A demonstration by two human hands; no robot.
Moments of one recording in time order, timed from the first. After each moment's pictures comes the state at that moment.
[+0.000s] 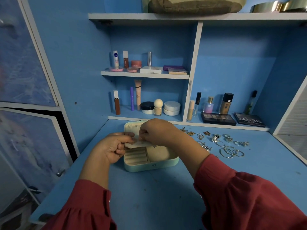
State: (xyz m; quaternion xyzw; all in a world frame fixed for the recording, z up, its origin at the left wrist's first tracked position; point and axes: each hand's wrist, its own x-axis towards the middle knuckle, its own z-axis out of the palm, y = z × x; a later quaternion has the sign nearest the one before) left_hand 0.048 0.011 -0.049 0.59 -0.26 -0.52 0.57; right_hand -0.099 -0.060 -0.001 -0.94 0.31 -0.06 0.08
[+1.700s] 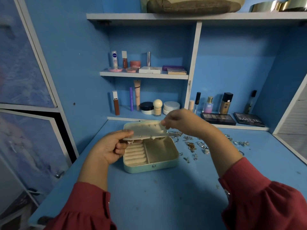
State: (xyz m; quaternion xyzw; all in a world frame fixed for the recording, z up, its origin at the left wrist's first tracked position) left_hand 0.049 0.013 -0.044 0.53 -0.28 -0.56 0.57; right_hand -0.167 -0.088 0.012 -0.86 0.37 -0.20 0.27
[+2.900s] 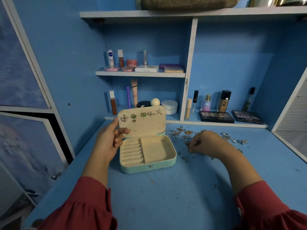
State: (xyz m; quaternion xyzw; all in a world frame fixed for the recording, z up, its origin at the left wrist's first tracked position) left_hand 0.053 -0.010 -0.057 0.49 -0.25 -0.44 0.71; right_hand -0.237 -0.104 -0.048 -0.83 0.52 -0.09 0.18
